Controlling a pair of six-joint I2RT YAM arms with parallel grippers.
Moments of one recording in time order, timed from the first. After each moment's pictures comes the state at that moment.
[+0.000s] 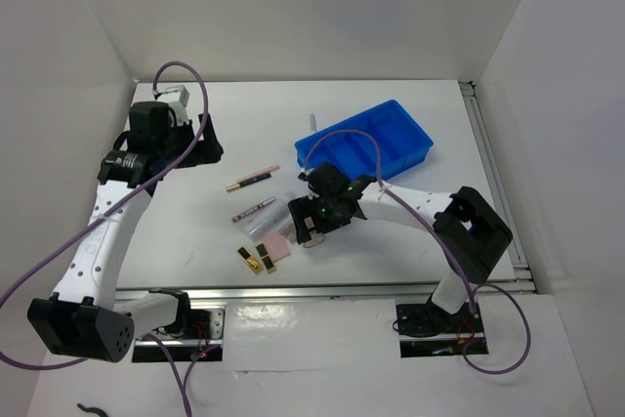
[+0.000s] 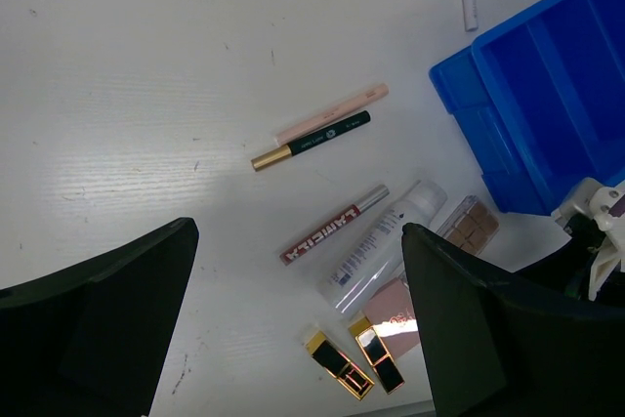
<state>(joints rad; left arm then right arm) -0.09 1.16 1.24 -0.72 0.08 -0.24 0.82 1.66 1.03 -0.43 -0.17 0.41</state>
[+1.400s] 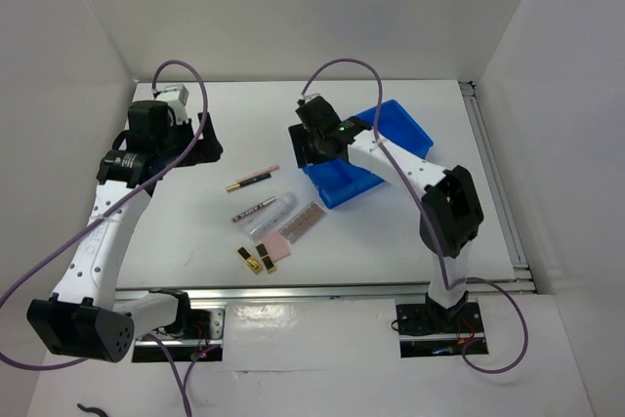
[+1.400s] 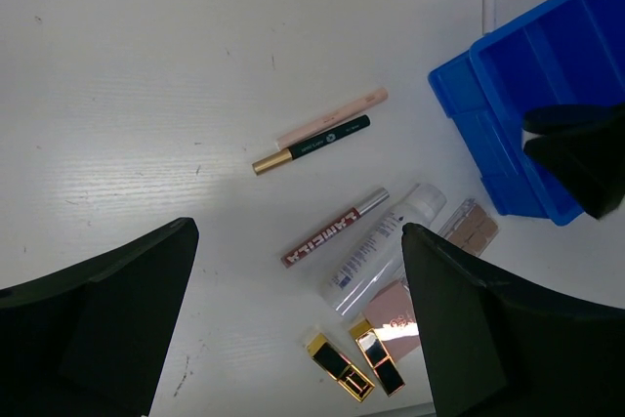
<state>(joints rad) -0.09 1.16 1.25 -0.72 0.08 -0.24 0.71 1.85 1.63 -0.63 0.19 0.32</state>
